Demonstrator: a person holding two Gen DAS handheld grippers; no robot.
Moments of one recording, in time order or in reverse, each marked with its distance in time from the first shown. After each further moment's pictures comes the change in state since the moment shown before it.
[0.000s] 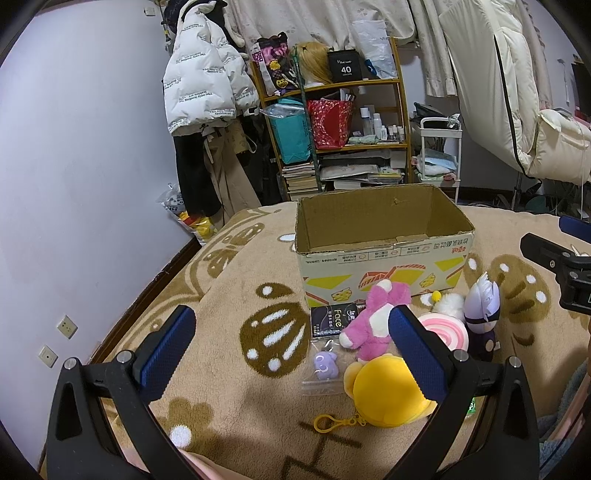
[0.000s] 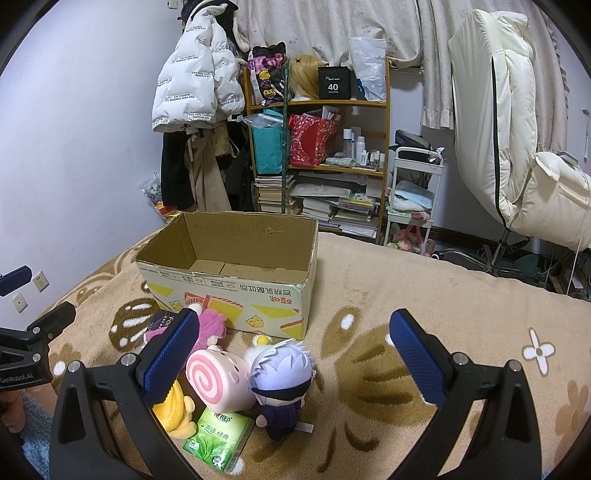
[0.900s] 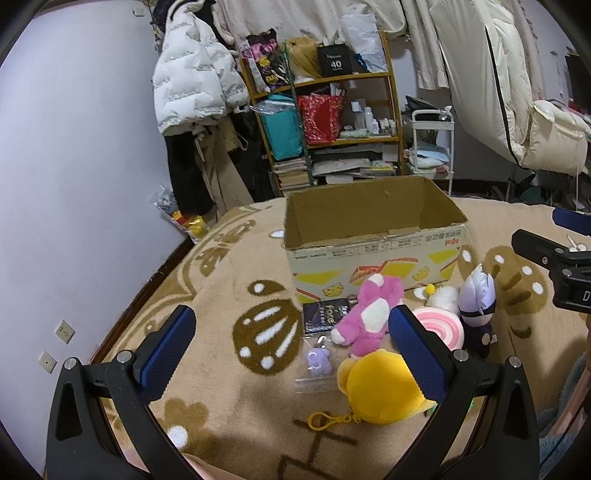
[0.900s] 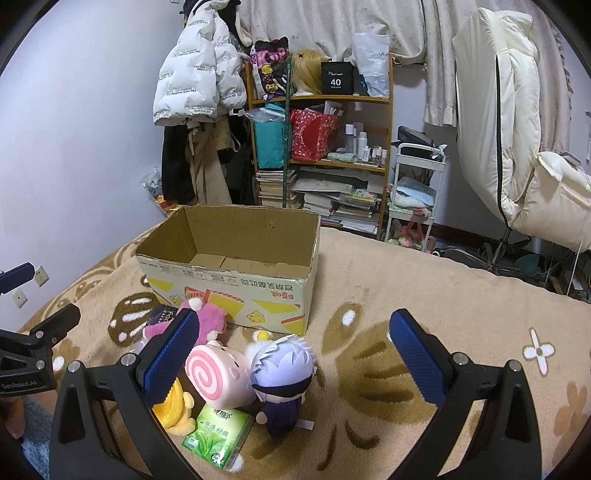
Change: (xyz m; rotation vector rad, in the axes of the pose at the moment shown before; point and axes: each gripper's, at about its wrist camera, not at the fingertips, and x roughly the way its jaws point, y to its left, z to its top) left arm 0.006 -0.010 -0.002 0.031 0.029 -0.033; right arm 0.004 0.003 -0.003 -0.010 0.023 -0.007
